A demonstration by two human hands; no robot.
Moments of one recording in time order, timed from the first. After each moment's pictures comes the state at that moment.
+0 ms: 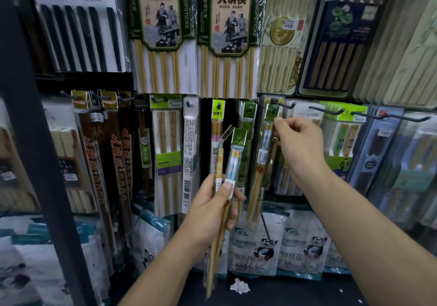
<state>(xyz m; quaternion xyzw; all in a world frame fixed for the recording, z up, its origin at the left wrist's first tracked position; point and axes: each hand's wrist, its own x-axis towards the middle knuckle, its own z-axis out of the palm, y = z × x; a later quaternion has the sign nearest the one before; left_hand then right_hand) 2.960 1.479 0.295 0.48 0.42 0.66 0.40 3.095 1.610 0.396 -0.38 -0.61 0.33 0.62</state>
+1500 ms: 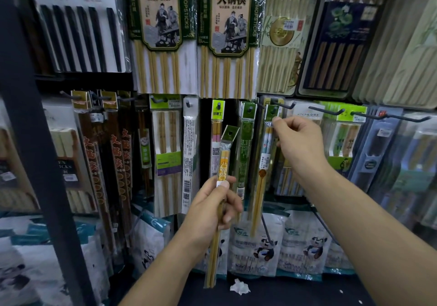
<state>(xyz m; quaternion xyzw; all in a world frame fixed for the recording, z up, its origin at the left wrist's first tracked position) 2.955 1.484 0.290 0.44 0.40 0.67 0.44 3.099 1.612 0.398 -0.38 -0.64 0.32 0.59</state>
